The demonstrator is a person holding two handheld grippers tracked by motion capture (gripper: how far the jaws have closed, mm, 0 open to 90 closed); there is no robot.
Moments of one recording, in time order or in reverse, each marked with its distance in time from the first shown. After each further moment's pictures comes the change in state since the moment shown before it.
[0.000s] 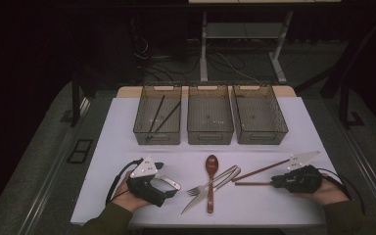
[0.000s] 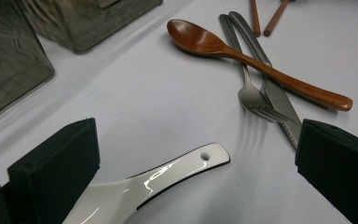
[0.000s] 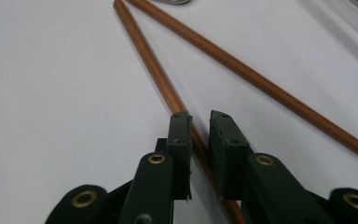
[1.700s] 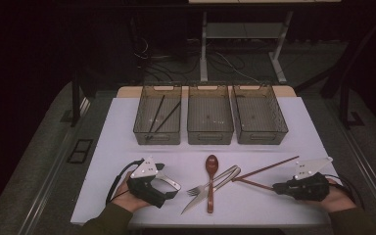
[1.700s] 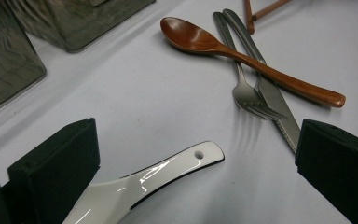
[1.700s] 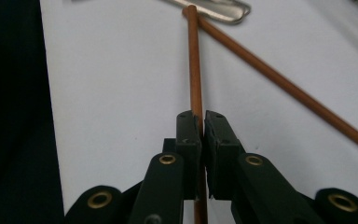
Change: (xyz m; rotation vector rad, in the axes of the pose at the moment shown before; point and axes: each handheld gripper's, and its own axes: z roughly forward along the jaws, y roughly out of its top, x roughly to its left) left arm -0.001 0.000 0.000 0.007 -0.019 0.009; right arm 0.017 -0.005 -0.019 -0.086 0.073 -0.075
